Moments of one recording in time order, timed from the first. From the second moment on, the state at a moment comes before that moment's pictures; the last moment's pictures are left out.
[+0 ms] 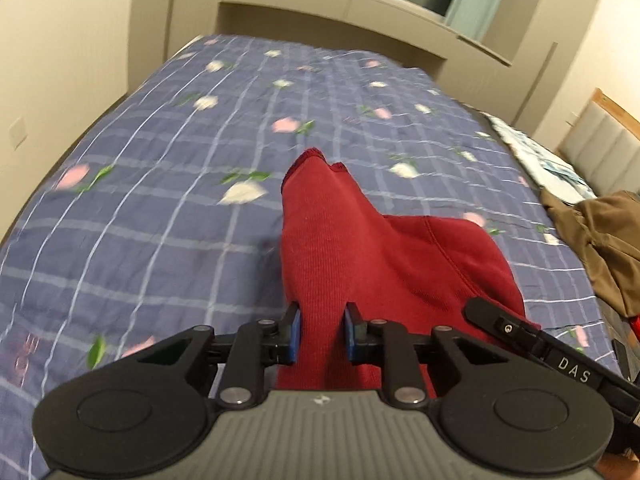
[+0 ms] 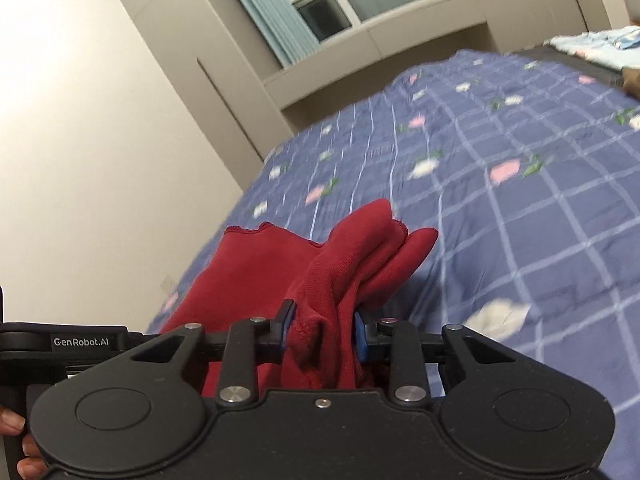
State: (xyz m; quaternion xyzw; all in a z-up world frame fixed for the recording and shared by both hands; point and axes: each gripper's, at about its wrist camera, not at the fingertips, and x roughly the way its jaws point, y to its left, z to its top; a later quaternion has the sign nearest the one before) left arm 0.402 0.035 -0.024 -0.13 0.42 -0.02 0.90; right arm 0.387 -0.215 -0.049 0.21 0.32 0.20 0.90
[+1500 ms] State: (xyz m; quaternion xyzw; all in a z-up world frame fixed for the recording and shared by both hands) left arm 0.186 0.055 0.028 -0.06 0.27 0.04 0.96; right arm 0.167 -0.203 0.039 0.02 0.17 0.20 0.96
